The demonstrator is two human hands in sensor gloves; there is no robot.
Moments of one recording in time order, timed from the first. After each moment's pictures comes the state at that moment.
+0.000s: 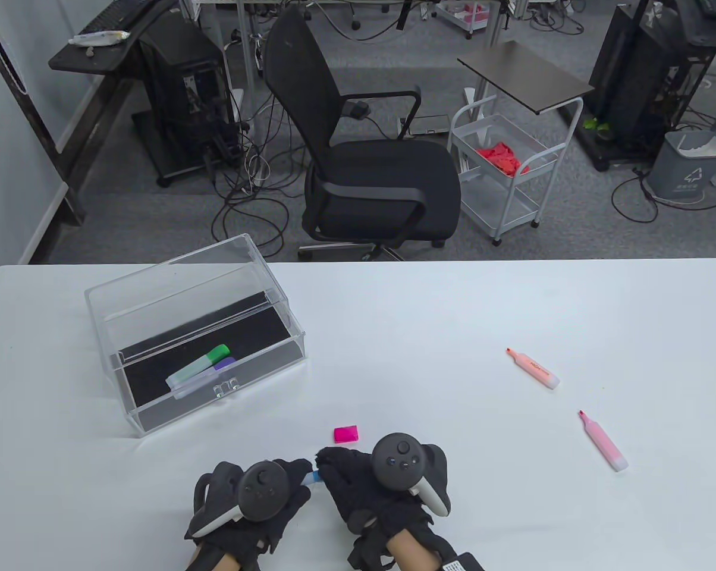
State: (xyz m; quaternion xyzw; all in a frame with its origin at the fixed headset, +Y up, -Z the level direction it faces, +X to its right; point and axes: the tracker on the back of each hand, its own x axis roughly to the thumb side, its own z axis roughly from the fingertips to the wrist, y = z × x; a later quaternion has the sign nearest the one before) left_hand -0.176 -0.735 -0.258 -0.09 -0.20 0.13 0.97; right_hand 0.027 -0.744 -0.281 0.16 0.08 0.89 0.42
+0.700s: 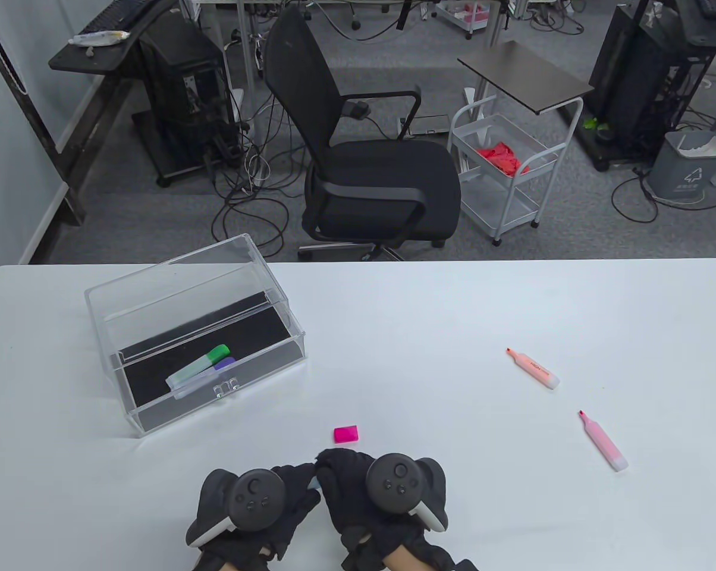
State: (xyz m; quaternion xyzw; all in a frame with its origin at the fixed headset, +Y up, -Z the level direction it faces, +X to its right) left_hand -0.170 -0.718 -0.247 -0.05 -0.22 0.20 0.95; right_hand 0.020 -0.725 -0.263 0.21 0.00 0.89 0.41
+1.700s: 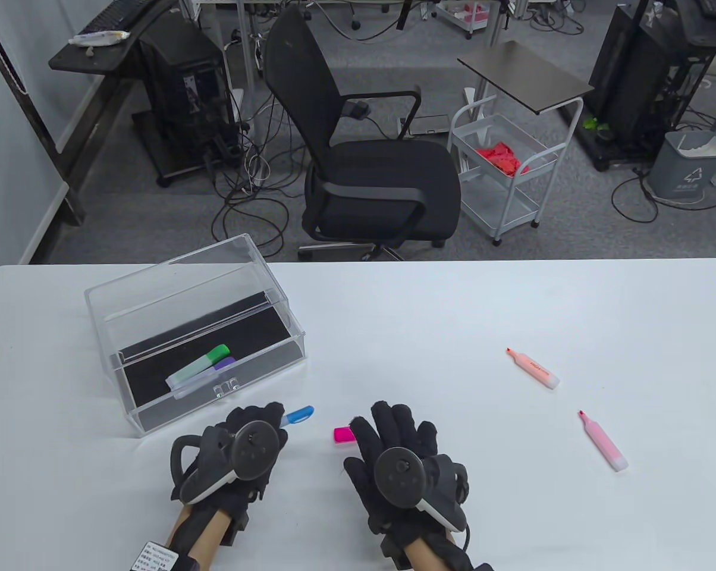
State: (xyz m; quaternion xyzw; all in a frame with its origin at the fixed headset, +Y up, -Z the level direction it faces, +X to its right) left_hand -0.199 -0.680 -0.304 0.02 -0.10 0.04 0.99; right_hand 0.051 -0.711 -0.265 0.11 -0.04 0.97 0.21
